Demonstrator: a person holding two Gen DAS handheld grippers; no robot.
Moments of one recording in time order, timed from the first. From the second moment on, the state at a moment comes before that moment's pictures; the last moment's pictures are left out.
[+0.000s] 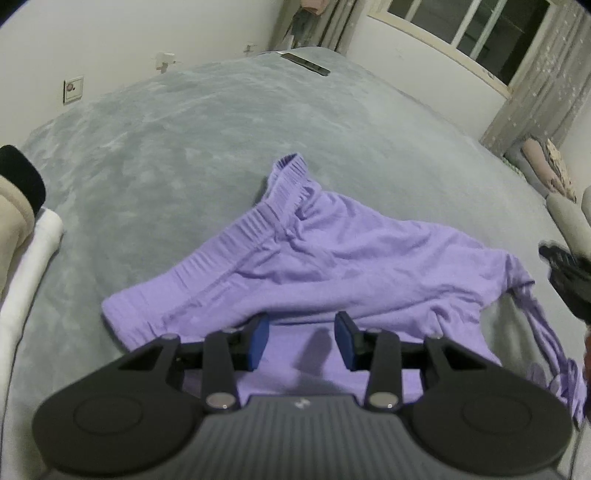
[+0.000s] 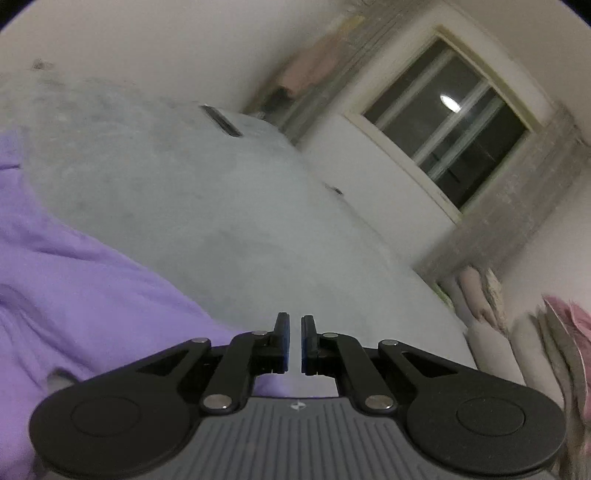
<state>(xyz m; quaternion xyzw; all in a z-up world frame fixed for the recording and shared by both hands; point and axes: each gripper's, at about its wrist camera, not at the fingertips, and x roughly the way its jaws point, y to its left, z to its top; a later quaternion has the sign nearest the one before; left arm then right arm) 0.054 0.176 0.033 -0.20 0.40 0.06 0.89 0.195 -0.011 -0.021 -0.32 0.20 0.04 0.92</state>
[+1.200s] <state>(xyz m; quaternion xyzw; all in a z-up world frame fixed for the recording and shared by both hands) 0.045 0.190 0.028 -0.19 0.41 0.10 0.89 0.026 -0.204 0.027 -0.01 0.26 0.04 0.97</state>
